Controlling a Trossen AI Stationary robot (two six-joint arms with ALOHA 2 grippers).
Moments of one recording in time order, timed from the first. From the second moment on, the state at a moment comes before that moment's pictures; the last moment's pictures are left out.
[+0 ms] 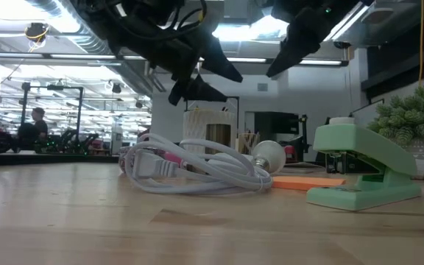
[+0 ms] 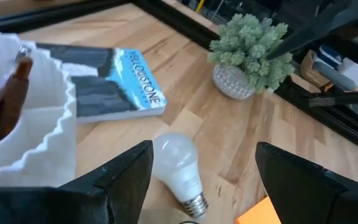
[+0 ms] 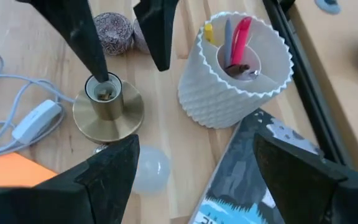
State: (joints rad) left arm 0.06 1.62 0.87 0.36 -0.19 -0.50; right arm -0.14 1.30 1.04 -0.49 0.12 -0.14
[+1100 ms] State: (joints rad) left arm 0.11 1.62 0.87 0.35 -0.19 -0.11; right arm -0.14 1.30 1.04 -0.65 0.13 0.15
